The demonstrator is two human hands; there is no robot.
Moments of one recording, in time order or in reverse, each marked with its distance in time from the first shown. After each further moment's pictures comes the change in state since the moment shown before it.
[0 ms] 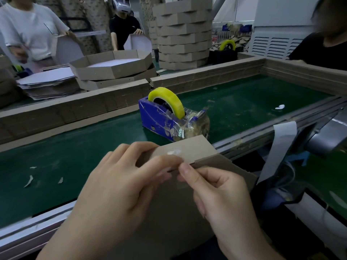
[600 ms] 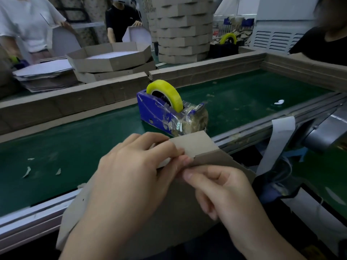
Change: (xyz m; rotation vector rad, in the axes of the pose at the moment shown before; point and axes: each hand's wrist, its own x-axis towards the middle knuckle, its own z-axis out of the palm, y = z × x) left_hand 0.017 0.024 0.013 0.002 0.168 -0.090; right_hand -0.001 0.000 -0.023 -0.118 -0.166 0.132
